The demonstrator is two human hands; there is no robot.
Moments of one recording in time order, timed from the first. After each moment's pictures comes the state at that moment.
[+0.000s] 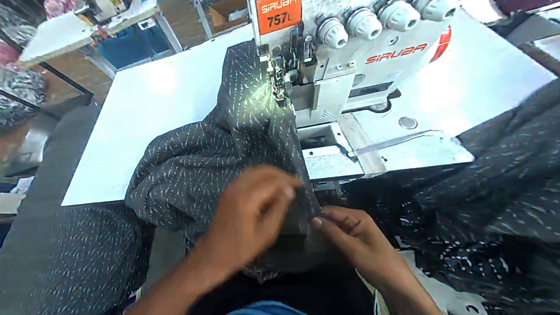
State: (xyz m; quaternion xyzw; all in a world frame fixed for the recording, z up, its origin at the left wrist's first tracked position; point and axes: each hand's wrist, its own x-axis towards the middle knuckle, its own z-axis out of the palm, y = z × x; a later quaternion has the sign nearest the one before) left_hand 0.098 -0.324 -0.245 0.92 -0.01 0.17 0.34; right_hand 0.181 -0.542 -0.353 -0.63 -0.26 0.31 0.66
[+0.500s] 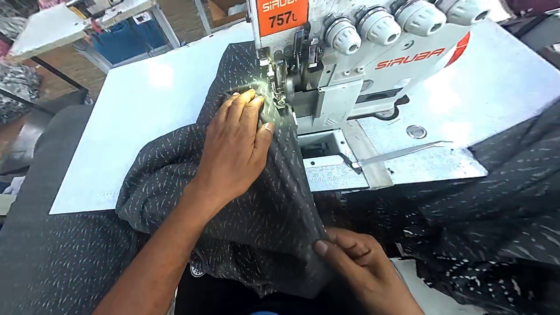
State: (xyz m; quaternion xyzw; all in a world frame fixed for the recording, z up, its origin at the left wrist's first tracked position) left_hand 0.185 -0.268 -0.232 0.98 0.08 0.13 0.16; right_hand 0.171 -0.541 -0.346 -0.58 -0.28 0.29 0.71
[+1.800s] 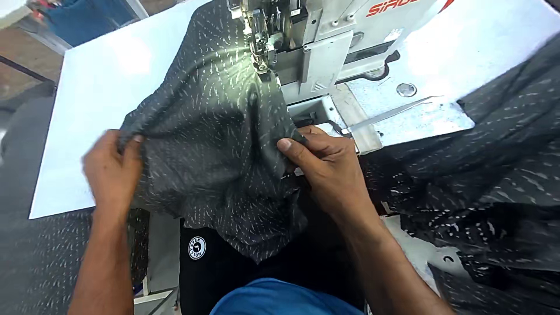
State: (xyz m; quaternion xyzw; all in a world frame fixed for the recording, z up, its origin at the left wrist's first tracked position) left_hand 0.069 -0.149 -0.257 0.93 0.32 0.17 0.09; right_hand 0.220 -0.464 -0.309 -0.65 -0.25 0.09 0.71
